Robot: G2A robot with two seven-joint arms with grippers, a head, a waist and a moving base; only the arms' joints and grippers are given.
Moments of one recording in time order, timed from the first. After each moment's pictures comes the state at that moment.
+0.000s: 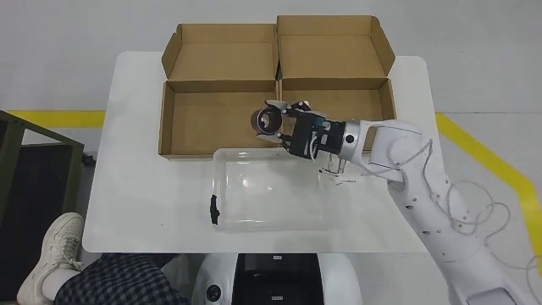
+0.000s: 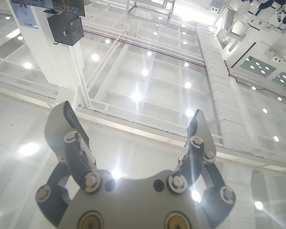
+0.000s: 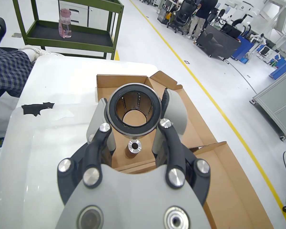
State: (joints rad) left arm -0.11 -0.30 -0.54 -1.19 3.07 0.29 0.07; right arm -0.90 -1.18 1.02 -1.72 -1.33 -0.77 0.09
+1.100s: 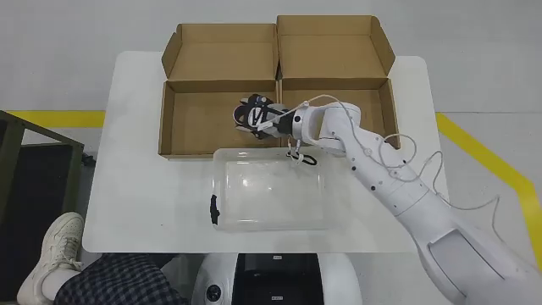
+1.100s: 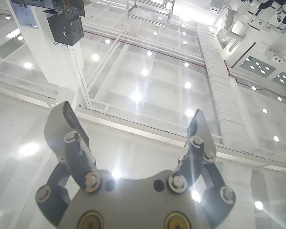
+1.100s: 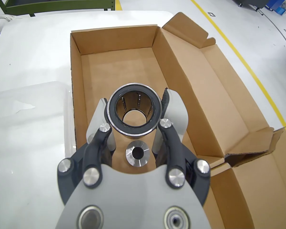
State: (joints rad) left arm -0.11 -0.30 -0.54 -1.19 3.07 0.29 0.07; right arm -0.58 -1.35 0.67 -1.17 -1.25 -0.65 0.12
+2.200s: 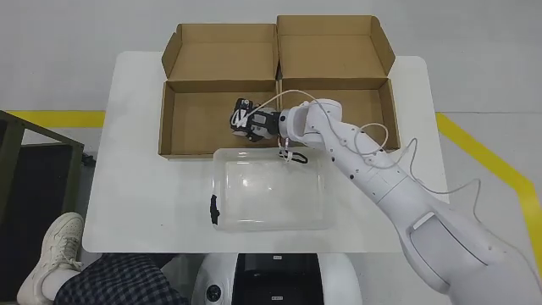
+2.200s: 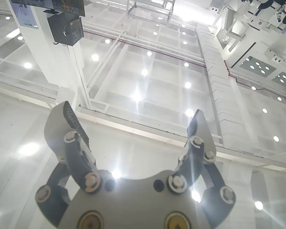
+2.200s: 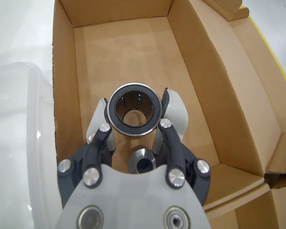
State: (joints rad) left arm -0.11 -0.30 -0.54 -1.19 3.07 0.29 0.07; right arm -0.48 -1.47 0.58 -0.93 -1.26 -0.67 0.14
